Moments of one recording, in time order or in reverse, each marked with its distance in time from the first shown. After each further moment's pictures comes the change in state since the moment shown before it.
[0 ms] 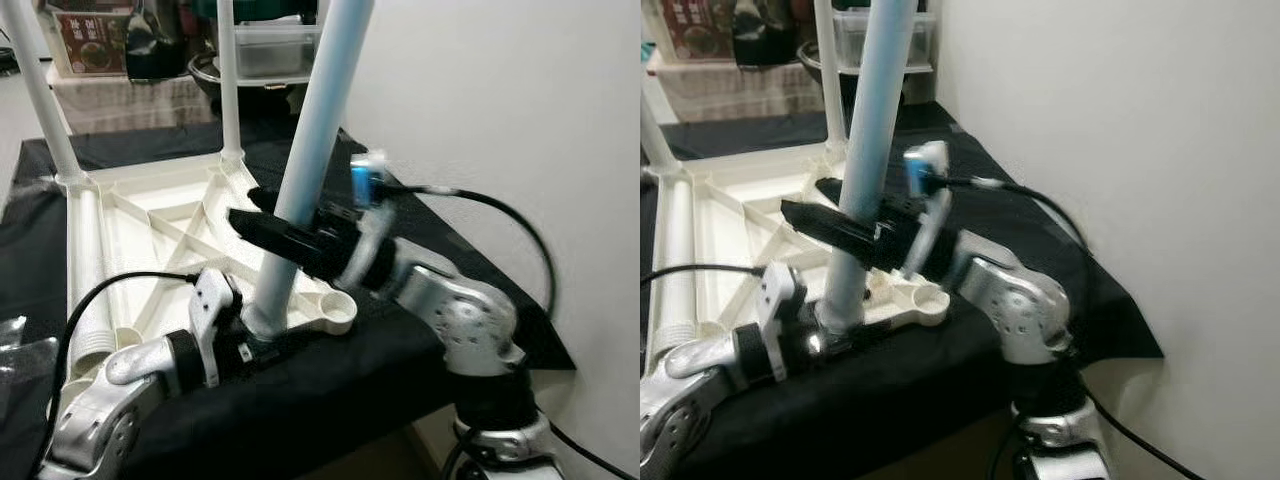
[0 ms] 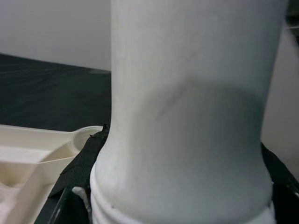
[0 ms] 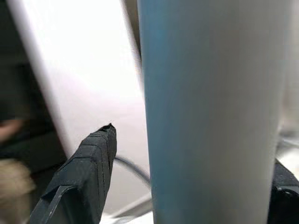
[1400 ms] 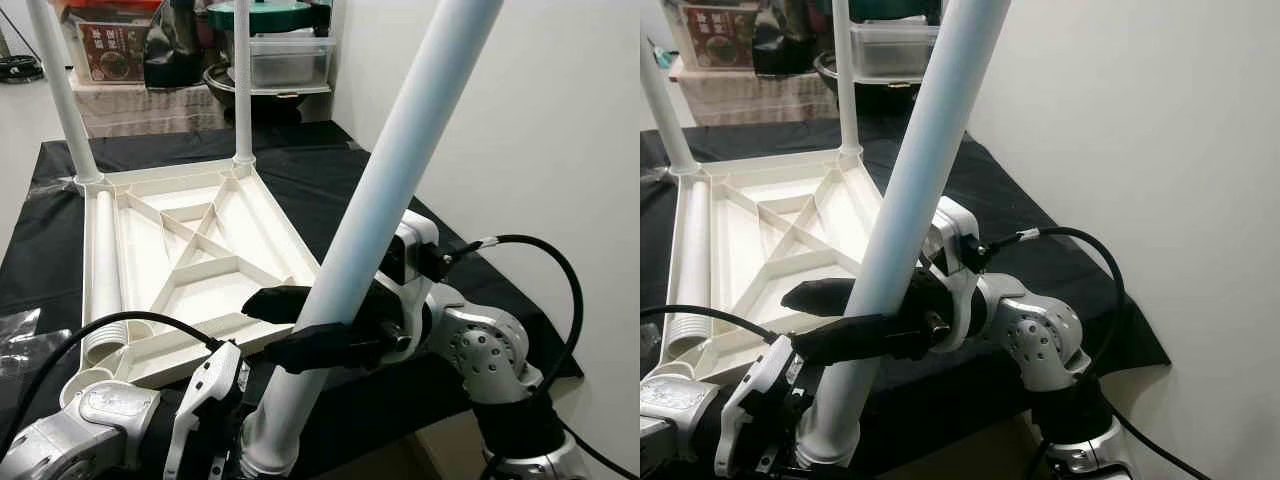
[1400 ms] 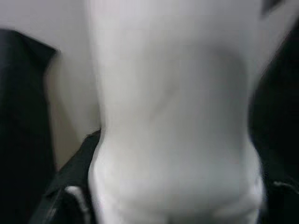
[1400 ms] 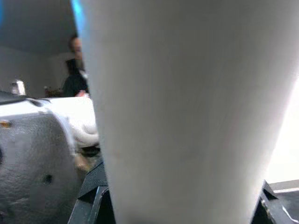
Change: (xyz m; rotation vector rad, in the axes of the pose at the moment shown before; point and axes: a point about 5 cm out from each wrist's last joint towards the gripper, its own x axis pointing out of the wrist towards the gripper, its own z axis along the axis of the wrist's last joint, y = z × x) left arm -0.022 -0.034 -0.006 -0.103 0.168 -0.347; right arm -0.020 0.020 -0.024 0.147 0.104 0.384
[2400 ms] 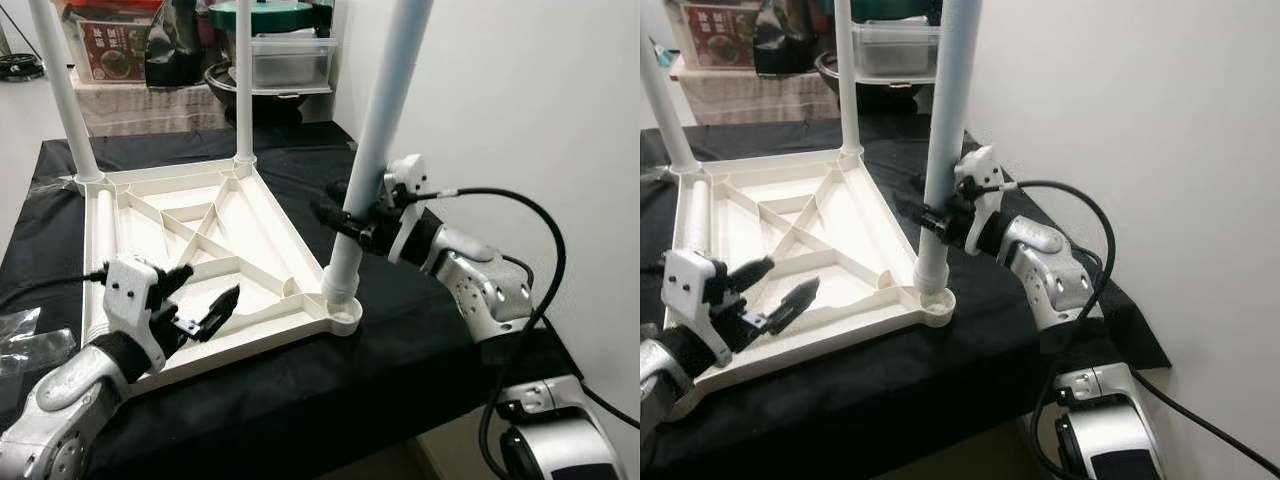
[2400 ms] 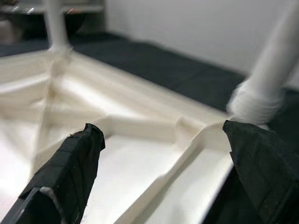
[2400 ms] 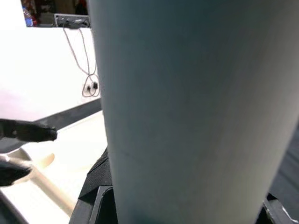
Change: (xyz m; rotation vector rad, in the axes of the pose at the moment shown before) left arm -0.064 0.050 0.006 0.073 -0.204 1.113; right arm -0.088 -0.072 0.035 -0.481 0.222 -0.958
